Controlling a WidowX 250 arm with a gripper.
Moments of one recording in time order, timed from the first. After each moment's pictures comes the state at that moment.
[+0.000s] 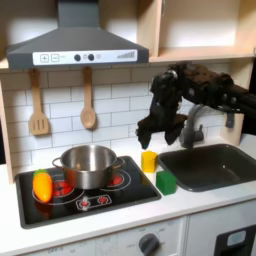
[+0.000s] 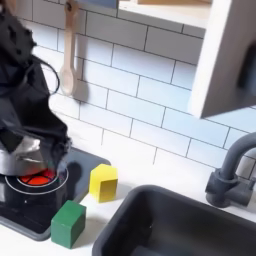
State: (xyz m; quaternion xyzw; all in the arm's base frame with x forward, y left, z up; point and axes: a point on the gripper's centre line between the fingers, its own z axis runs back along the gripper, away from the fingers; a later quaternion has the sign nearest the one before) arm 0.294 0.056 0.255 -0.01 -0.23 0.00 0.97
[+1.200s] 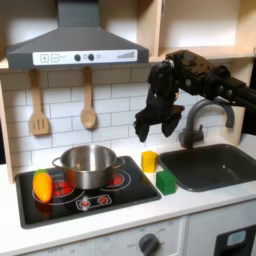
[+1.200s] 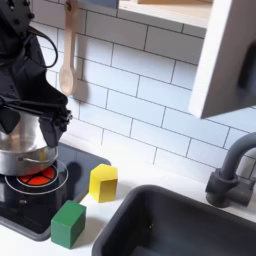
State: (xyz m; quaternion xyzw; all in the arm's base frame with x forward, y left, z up) arm 0.299 0.059 0.269 -0.02 -0.23 0.03 0.97
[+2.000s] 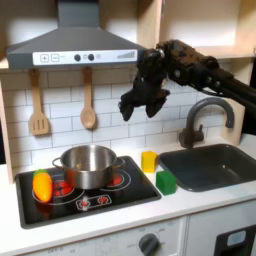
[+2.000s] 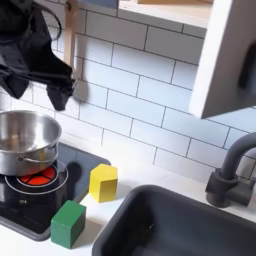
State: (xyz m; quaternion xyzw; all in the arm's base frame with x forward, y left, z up) arm 0.337 0.076 0.301 0.00 -0.31 0.03 0.95
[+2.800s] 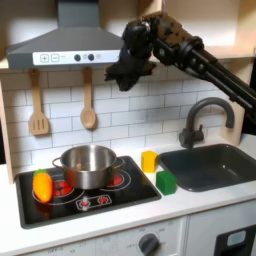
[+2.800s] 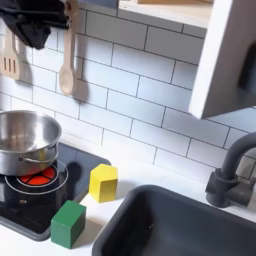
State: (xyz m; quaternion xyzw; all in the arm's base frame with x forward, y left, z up) arm 0.363 0.098 0.353 -0.01 -0.38 0.04 0.93
